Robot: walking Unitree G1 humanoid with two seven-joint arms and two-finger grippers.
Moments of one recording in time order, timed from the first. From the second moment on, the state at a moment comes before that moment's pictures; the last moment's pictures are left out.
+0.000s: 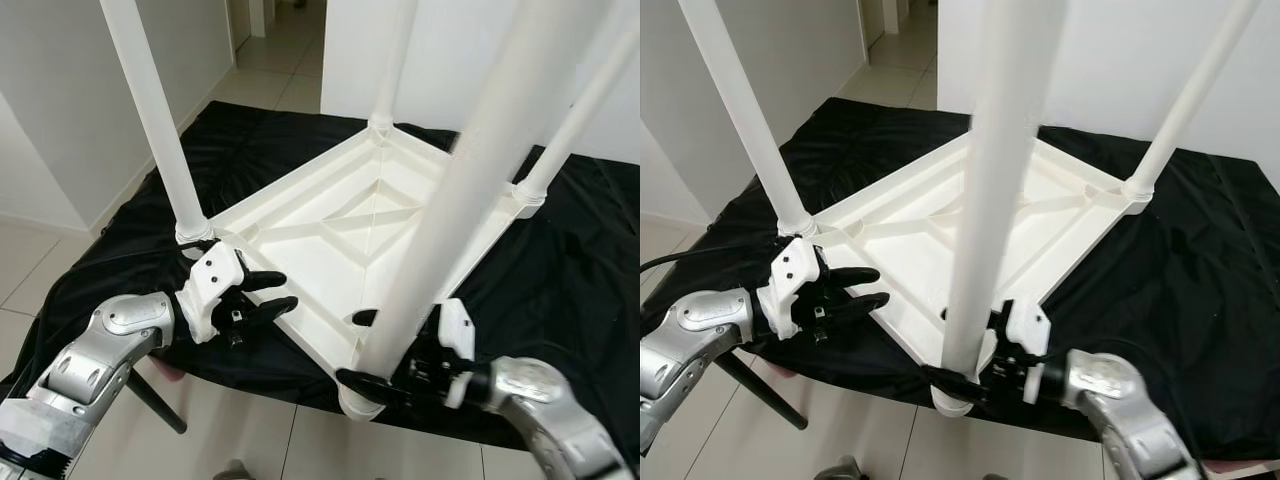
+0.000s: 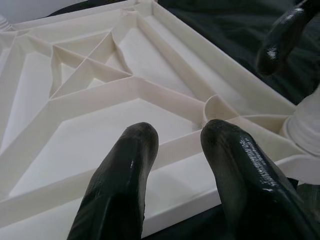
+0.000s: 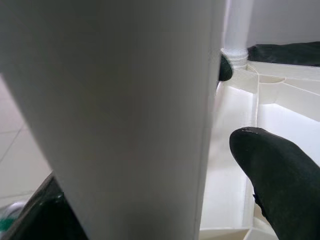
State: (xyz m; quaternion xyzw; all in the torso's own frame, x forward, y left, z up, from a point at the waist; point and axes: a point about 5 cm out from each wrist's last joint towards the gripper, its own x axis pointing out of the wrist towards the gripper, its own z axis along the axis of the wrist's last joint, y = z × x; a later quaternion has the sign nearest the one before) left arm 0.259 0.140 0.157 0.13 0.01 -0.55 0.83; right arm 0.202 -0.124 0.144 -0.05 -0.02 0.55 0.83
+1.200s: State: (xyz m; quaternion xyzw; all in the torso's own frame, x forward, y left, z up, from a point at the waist) left arm 0.247 0.067 0.152 0.10 -0.02 -0.69 0.72; right arm 0.192 -0.171 0.131 -0.05 -0.03 0.35 0.94
